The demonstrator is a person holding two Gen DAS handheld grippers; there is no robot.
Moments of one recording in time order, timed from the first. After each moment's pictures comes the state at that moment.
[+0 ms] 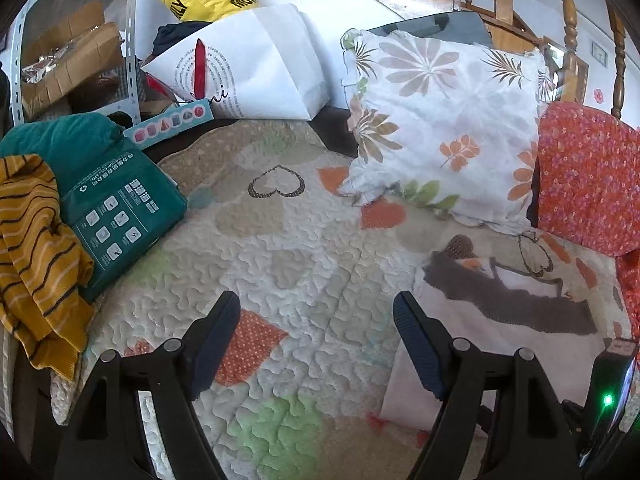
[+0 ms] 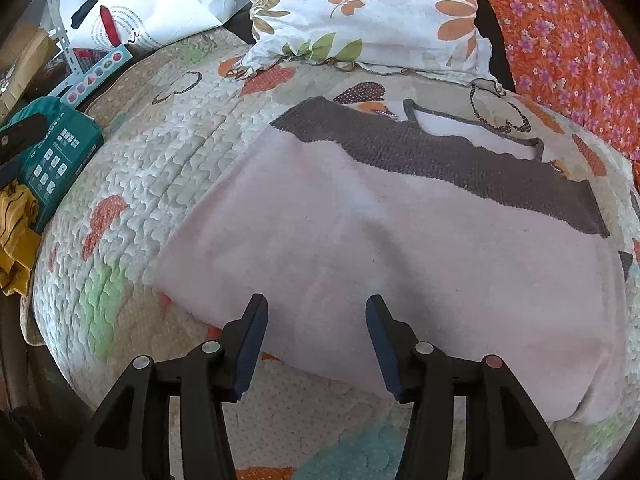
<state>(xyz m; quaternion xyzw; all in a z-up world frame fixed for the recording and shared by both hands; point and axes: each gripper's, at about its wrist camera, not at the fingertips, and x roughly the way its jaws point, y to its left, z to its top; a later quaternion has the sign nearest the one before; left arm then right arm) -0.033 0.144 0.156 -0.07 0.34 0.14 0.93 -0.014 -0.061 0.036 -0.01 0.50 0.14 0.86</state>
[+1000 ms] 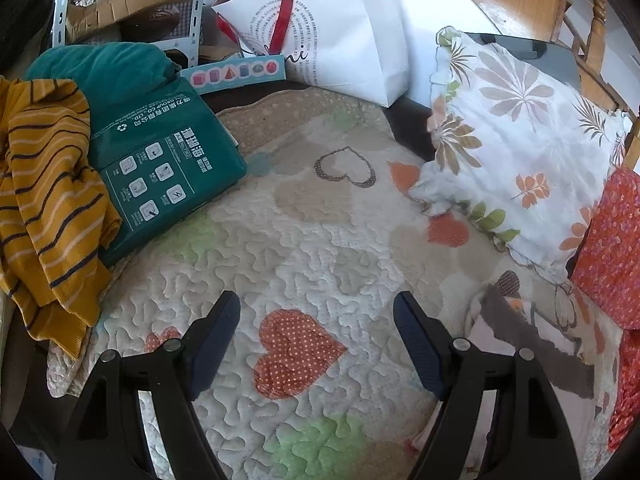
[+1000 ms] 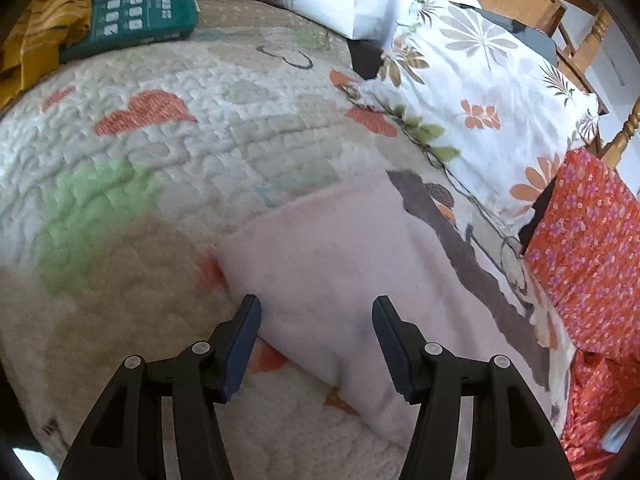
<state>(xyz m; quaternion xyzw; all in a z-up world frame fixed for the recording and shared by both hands) -0.020 0.225 0.143 -0.17 0.37 0.21 0.89 -0.054 0.051 0.011 -0.30 0.36 0.17 0.87</state>
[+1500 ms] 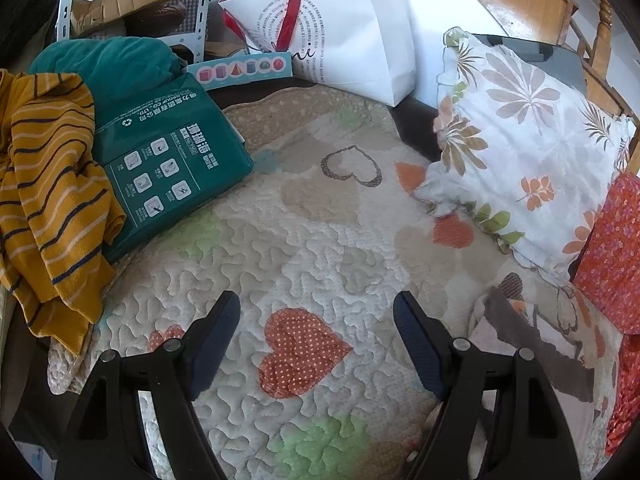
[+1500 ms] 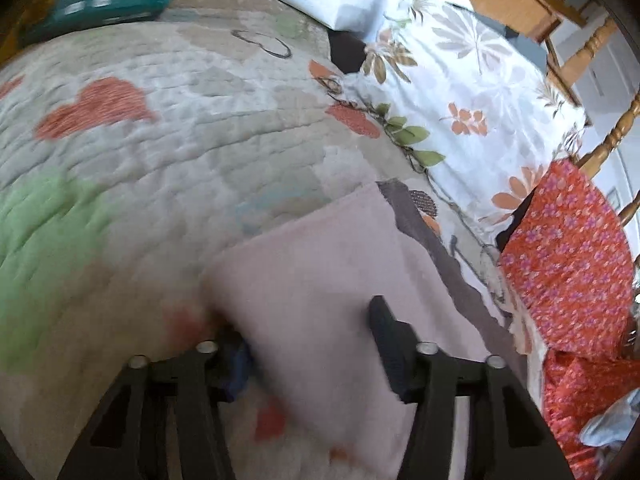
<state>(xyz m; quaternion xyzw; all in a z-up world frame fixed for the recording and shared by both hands) -0.021 0.229 0.142 -0.18 0.37 0.22 0.88 -0.014 0.087 -0.011 -0.33 0.36 0.09 0.87</state>
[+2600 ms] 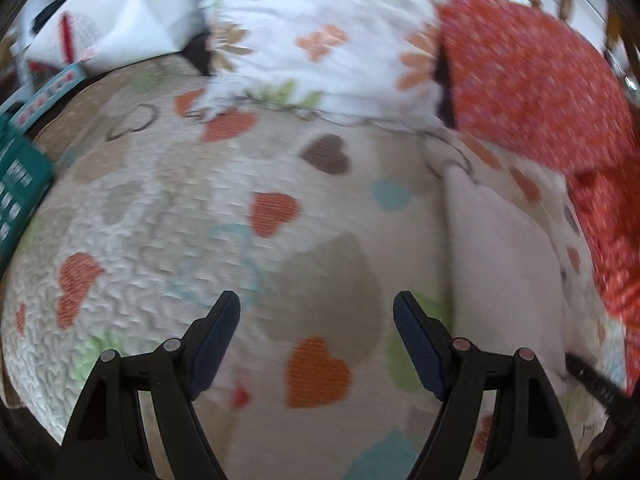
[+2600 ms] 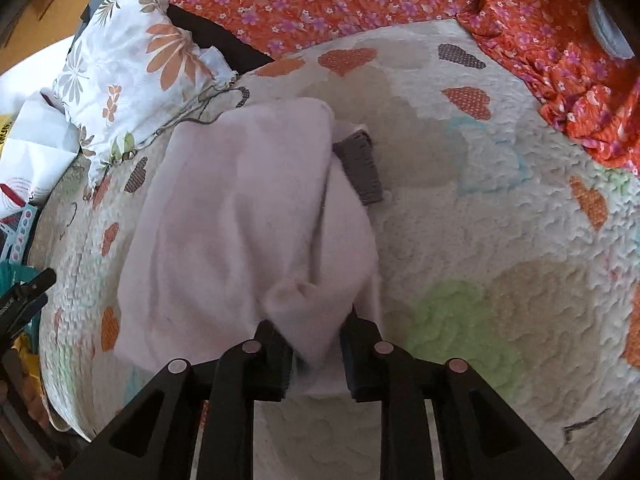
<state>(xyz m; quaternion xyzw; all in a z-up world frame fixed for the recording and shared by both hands) 0.010 -0.023 0.096 -0.05 0.46 0.00 0.88 -0.069 -0.343 0.028 0.19 0.49 -0.03 0.85</state>
